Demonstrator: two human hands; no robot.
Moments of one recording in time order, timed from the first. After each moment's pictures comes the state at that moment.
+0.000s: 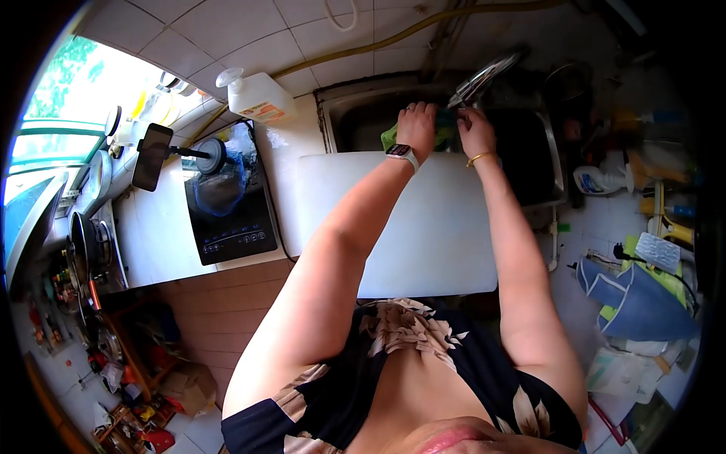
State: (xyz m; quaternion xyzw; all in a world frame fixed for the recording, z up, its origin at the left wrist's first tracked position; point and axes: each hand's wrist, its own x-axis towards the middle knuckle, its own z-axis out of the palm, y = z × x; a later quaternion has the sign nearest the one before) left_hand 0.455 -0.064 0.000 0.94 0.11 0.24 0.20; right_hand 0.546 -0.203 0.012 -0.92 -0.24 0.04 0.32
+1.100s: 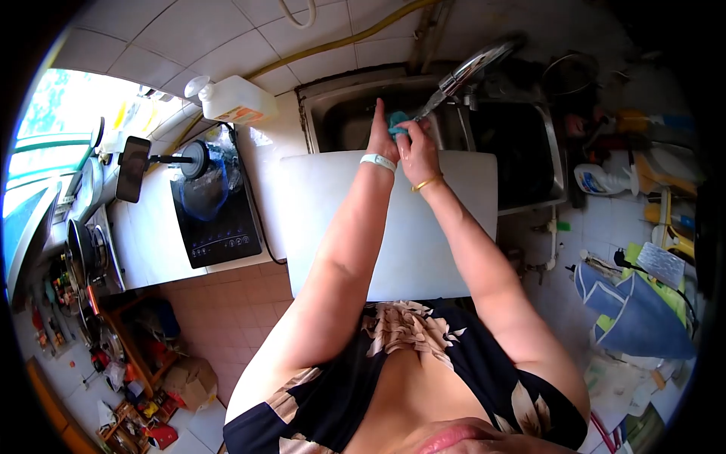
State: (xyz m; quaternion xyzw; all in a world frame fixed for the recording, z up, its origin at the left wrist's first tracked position) left_hand 0.458 -0.046 -0.061 0.04 0.29 0.00 0.96; right_hand 0.456 -0.152 0.000 -0.82 -0.28 0.03 0.50
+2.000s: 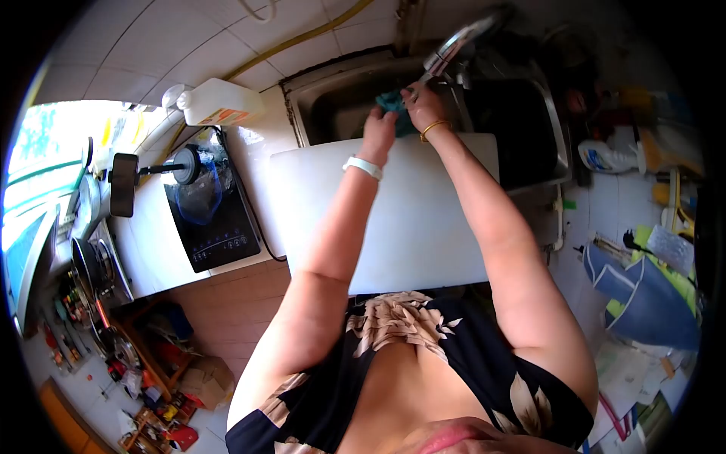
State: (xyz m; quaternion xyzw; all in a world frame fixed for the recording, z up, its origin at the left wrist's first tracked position) left_hand 0.436 -0.059 -0.068 0.60 0.35 0.07 0.72; right_hand 0.543 -0.147 -0.047 -0.90 -0.19 0.17 0.35
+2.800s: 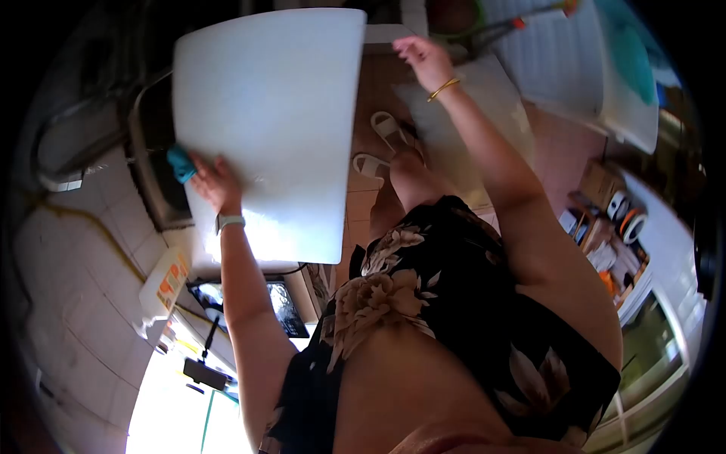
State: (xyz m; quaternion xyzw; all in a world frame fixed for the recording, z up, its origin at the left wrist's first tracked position) left_hand 0.312 -0.033 -0.095 0.98 -0.17 0.05 0.10; right_hand 0.135 -0.488 -0.138 -0.77 0.27 -0.16 0.55
